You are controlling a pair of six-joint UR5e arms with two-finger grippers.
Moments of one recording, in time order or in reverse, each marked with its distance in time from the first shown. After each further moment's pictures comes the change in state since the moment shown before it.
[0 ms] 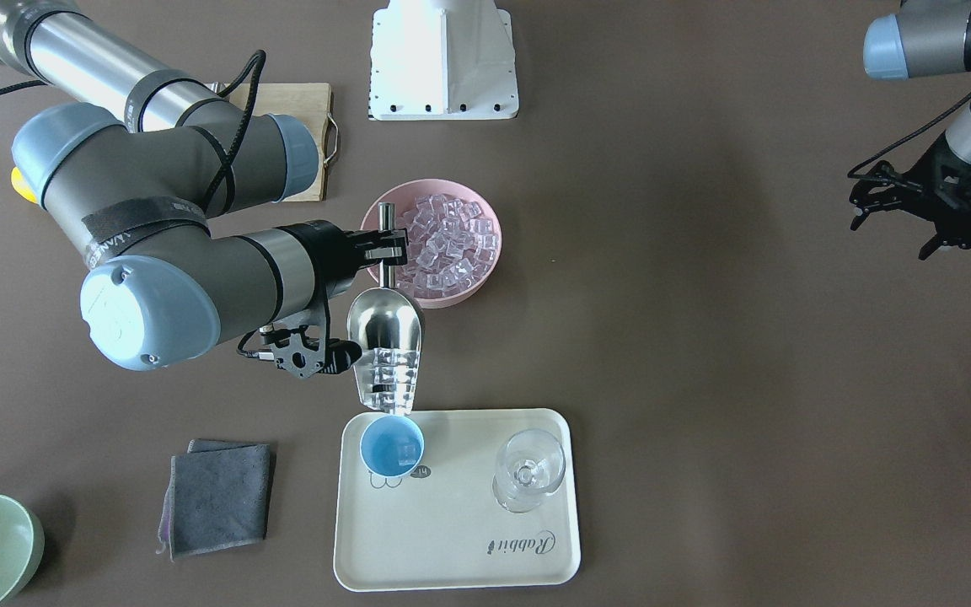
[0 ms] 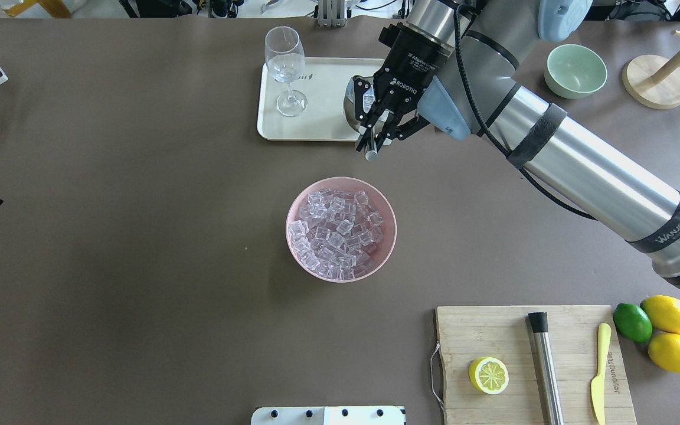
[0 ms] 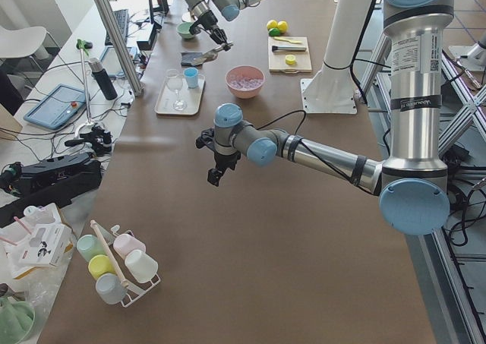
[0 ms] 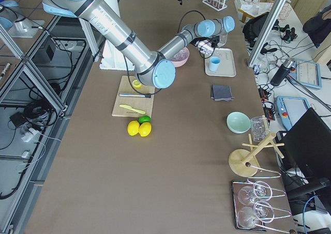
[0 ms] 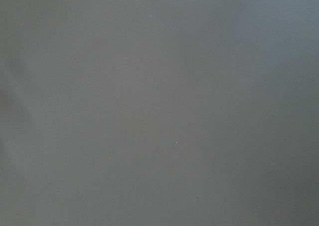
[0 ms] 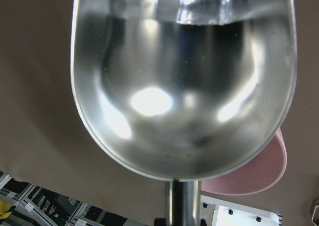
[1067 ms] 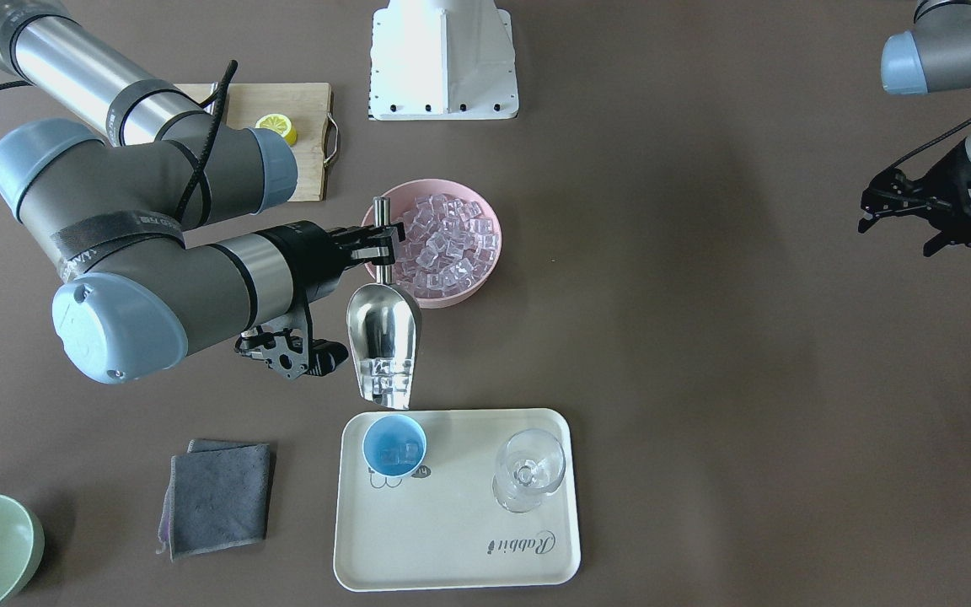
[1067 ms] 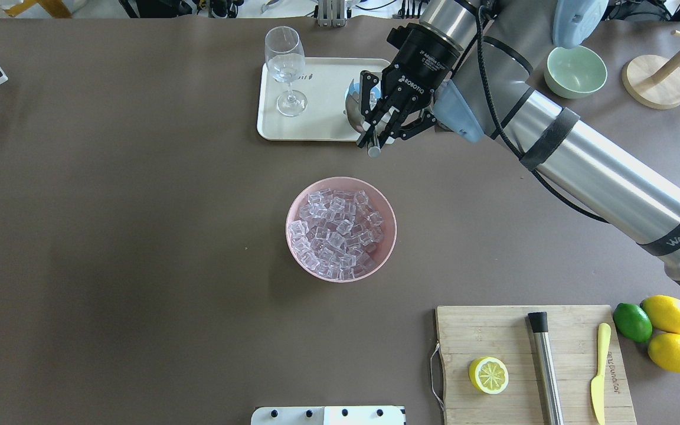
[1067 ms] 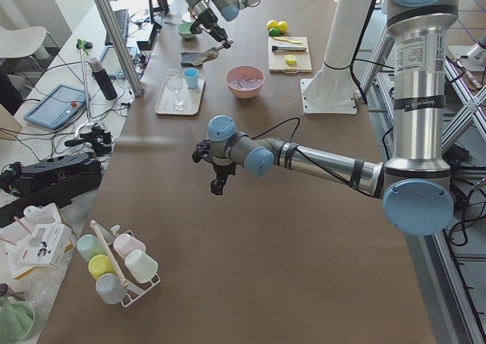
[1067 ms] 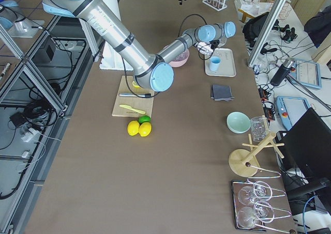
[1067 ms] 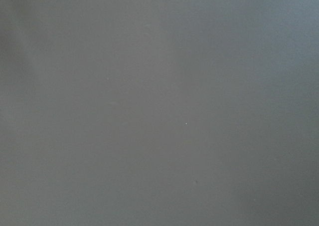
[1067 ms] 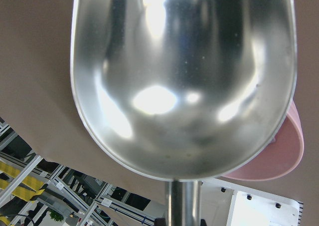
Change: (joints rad) left arm -0.054 -0.005 0.075 0.008 -0.125 -0.091; right arm 0.012 -0.039 -0.002 0.050 0.117 0.008
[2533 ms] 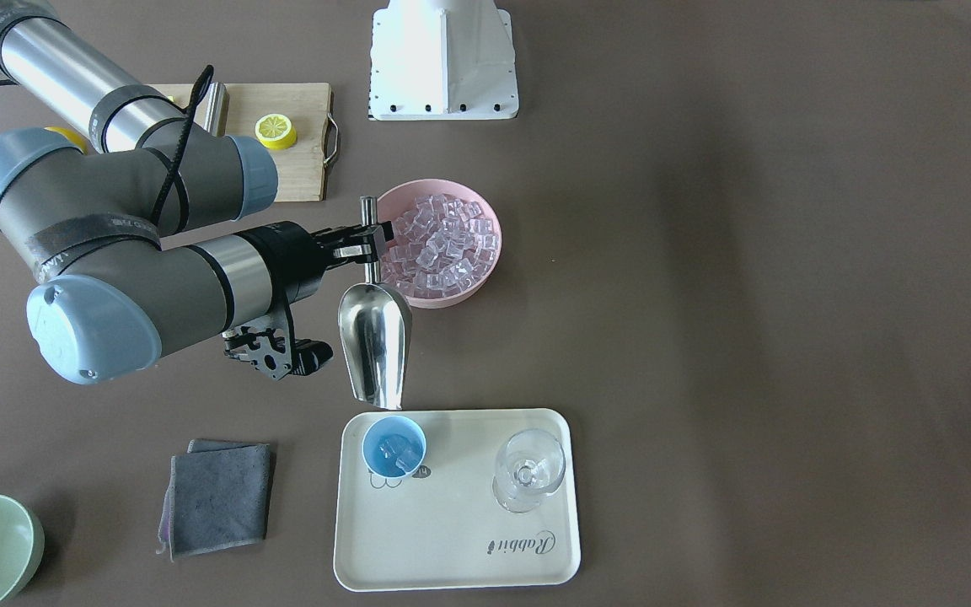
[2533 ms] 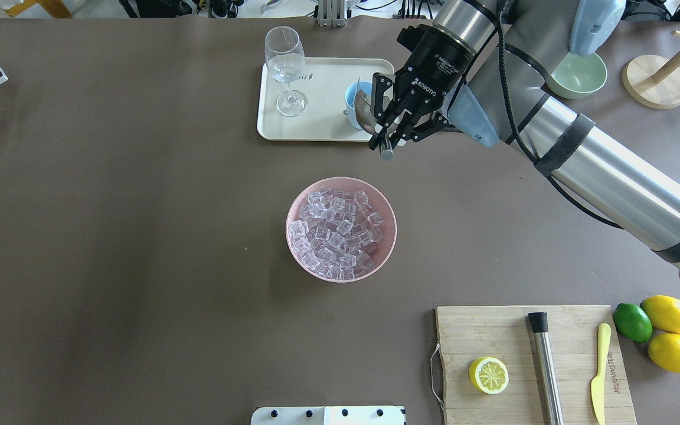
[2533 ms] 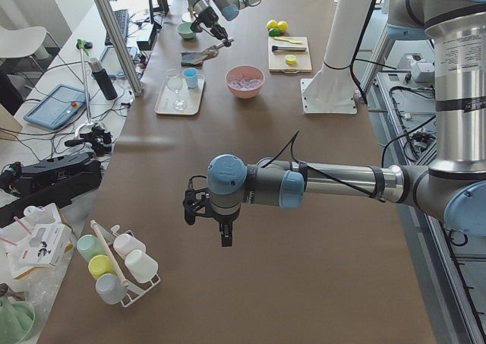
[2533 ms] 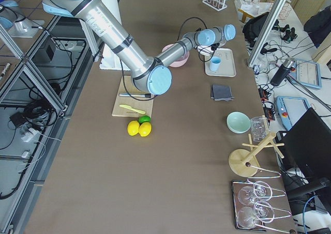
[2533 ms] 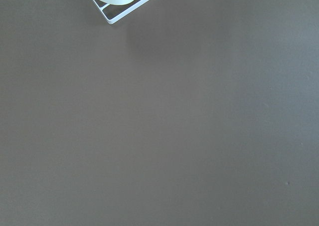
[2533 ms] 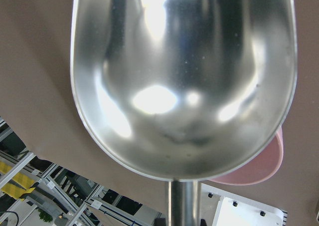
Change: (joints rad) left arm -0.470 0.076 0.037 0.250 -0.142 0.012; right arm 0.010 -0.043 0.023 0.085 0.007 0.013
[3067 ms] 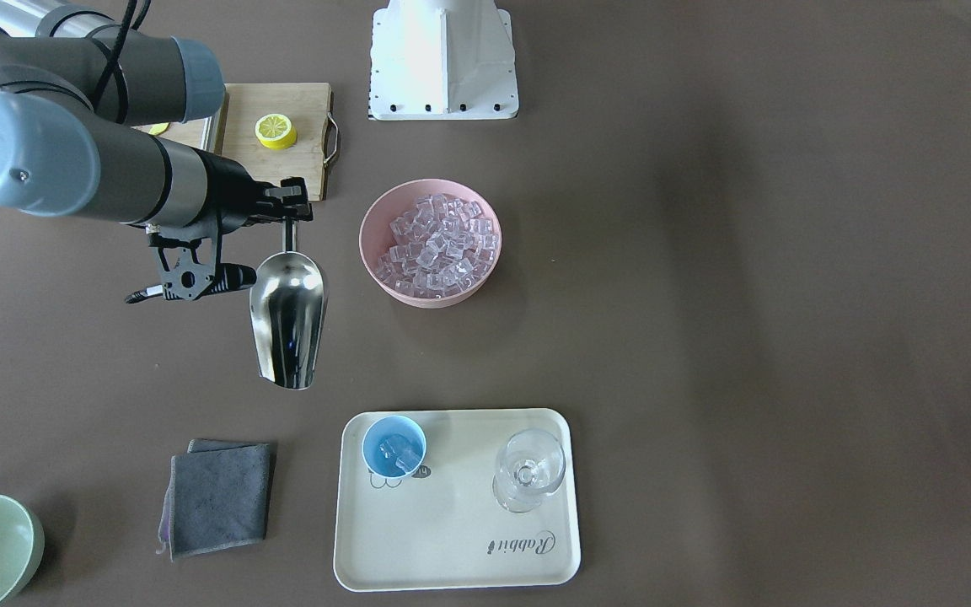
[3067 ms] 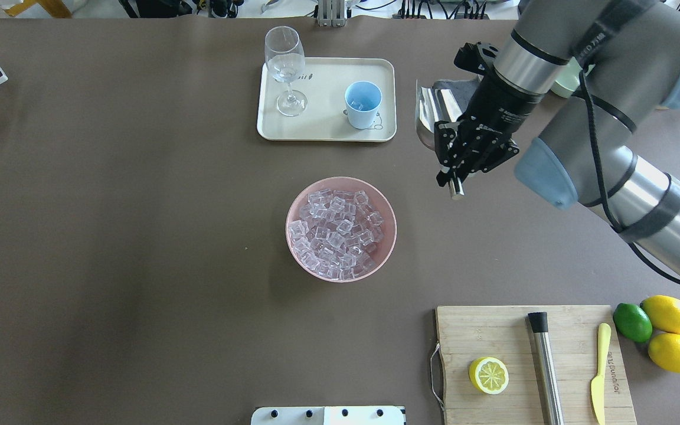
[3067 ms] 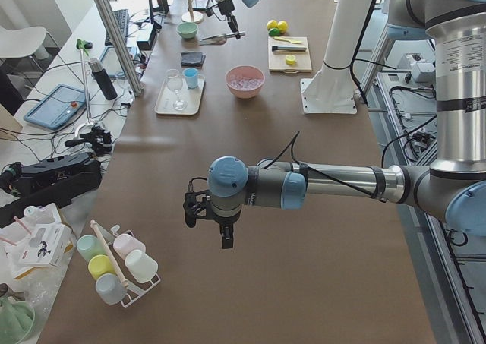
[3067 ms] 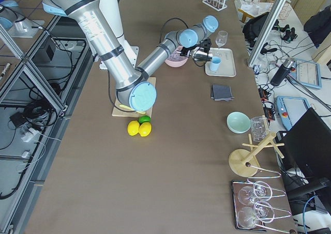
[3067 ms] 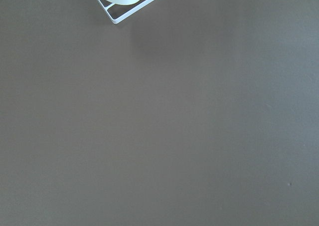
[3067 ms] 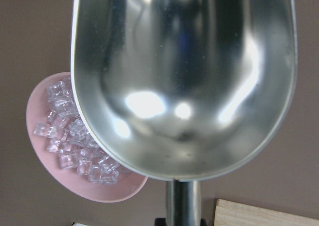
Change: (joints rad) left arm -0.010 0.003 0.003 0.002 0.000 0.000; right arm -0.013 -0.225 0.393 0.028 -0.408 0.085
